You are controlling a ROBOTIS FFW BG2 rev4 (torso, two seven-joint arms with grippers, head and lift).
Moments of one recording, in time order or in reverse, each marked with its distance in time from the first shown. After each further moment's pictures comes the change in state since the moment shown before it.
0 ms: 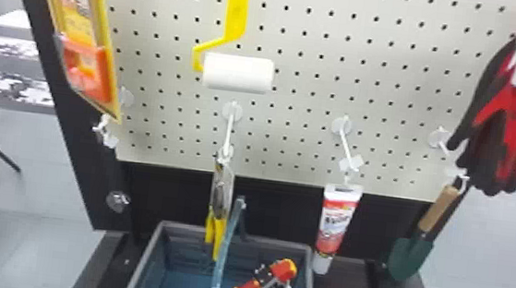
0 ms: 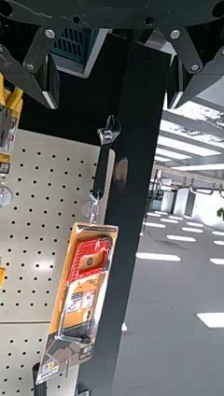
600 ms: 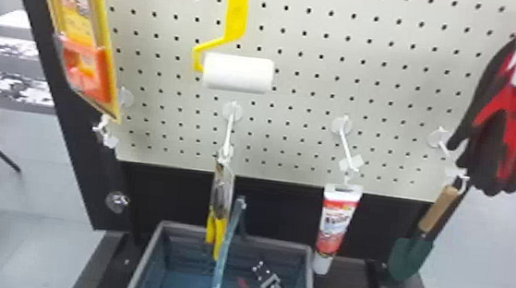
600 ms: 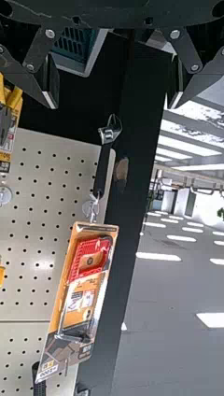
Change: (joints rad) left arm -0.002 0.001 -0.001 0.001 0.004 -0.003 0.000; right arm -0.017 -0.002 0.000 0.015 0.001 0.004 0.008
